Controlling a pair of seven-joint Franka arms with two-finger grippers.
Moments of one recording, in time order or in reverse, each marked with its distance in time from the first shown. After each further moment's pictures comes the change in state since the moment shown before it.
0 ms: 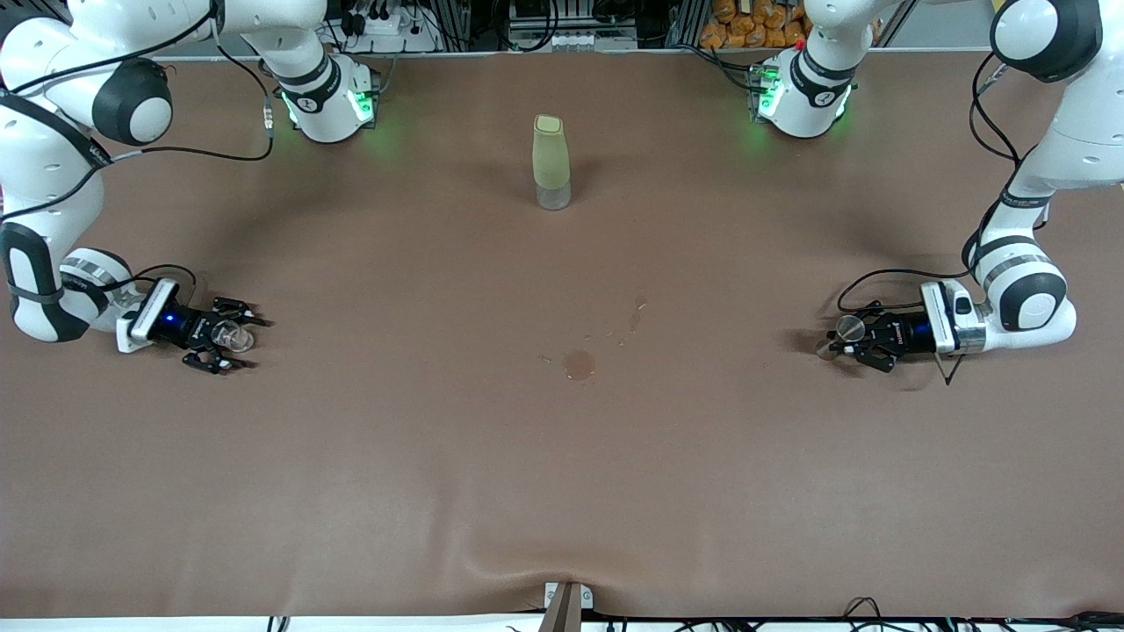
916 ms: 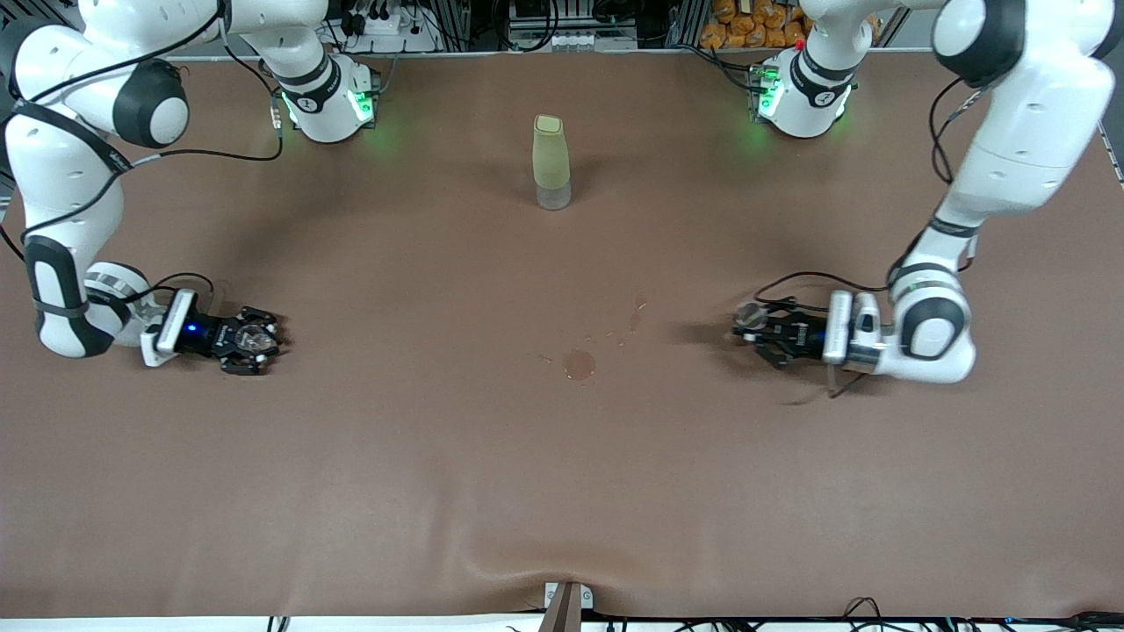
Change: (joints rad) left arm -0.321 -0.001 -0.064 0.029 -0.043 -0.013 -0.158; right arm 0.111 0.000 0.018 0.002 0.012 0.001 0.084
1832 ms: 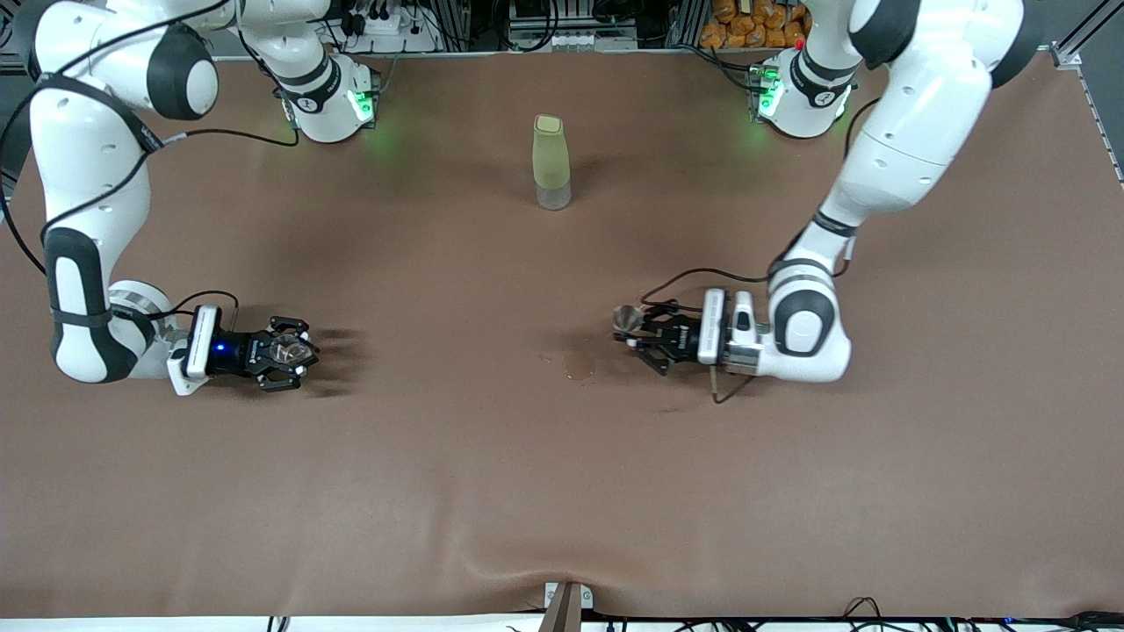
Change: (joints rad) left arm -0.358 -0.002 -0.002 0.072 -0.399 0.200 0.000; right arm 0.192 -0.183 0.006 -0.042 0.083 -0.025 0.186
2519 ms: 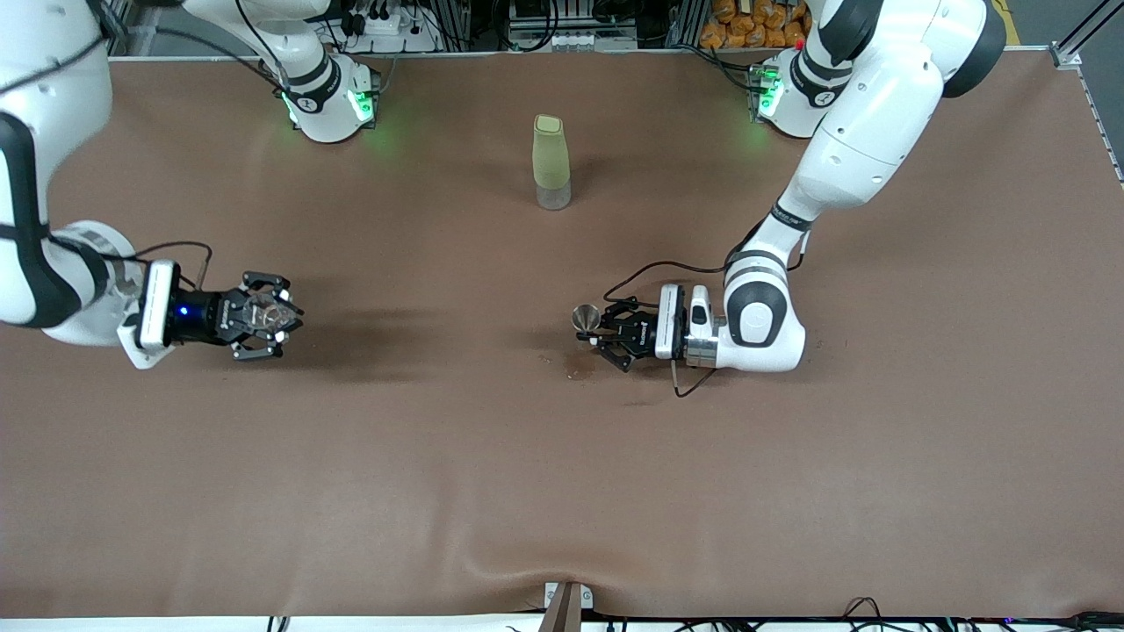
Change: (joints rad) left arm -0.092 0.037 0.004 0.032 -0.072 0.116 0.011; right arm 0.091 -0.443 -0.004 -0.257 0.019 0.069 0.352
